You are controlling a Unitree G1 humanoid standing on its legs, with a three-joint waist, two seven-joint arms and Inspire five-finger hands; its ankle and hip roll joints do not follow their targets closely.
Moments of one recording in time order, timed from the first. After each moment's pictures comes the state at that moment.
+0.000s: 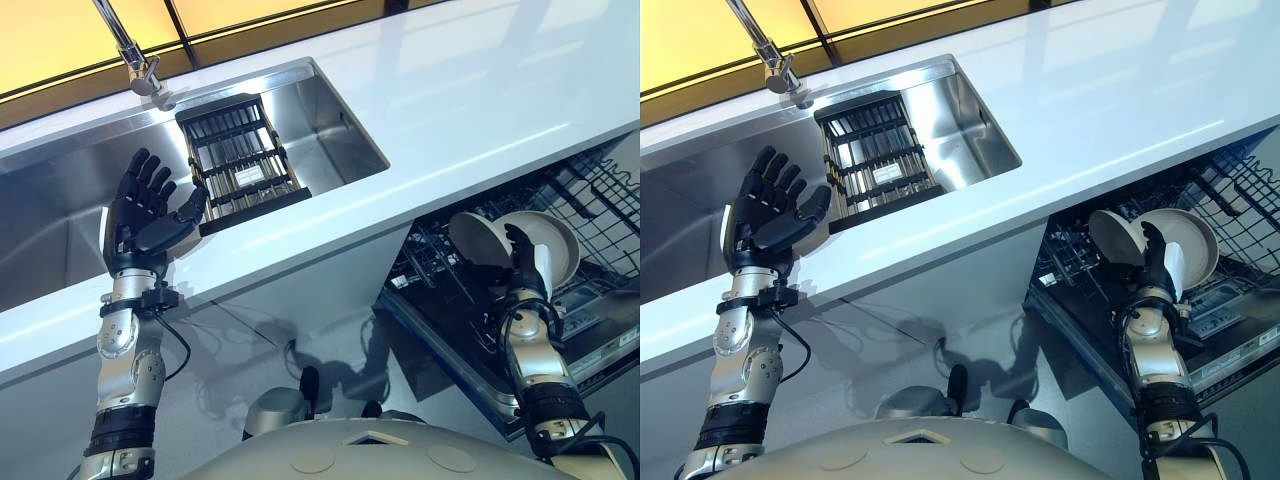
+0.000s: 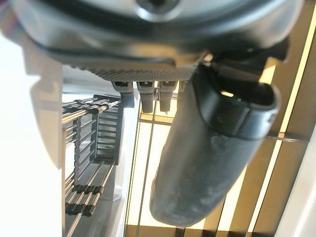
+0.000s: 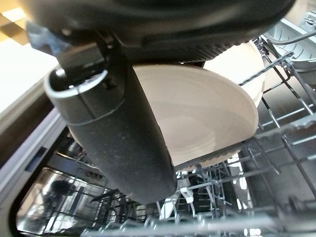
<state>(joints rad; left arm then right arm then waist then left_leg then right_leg) 0.11 0.33 0.20 0.06 -0.59 -0.29 -0.07 0.00 -0.42 -0.07 0.34 -0.10 0.12 -0.34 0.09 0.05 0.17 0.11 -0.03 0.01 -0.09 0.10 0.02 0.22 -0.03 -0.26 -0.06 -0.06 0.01</state>
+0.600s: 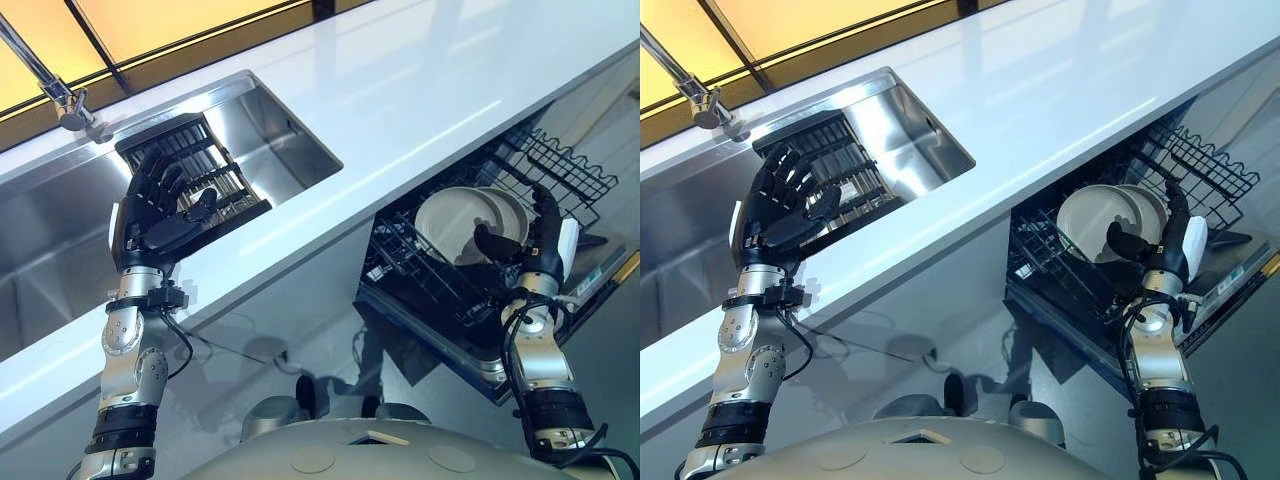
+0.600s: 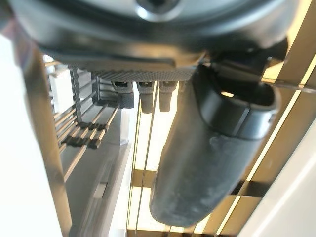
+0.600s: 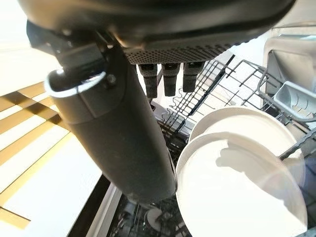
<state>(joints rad) 0.10 0.33 0.17 0.06 -0.59 -0.28 -0.10 0.04 -0.41 -0.12 0.19 -0.09 -0.02 -0.46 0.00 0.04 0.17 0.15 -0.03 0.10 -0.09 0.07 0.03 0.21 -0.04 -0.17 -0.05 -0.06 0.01</state>
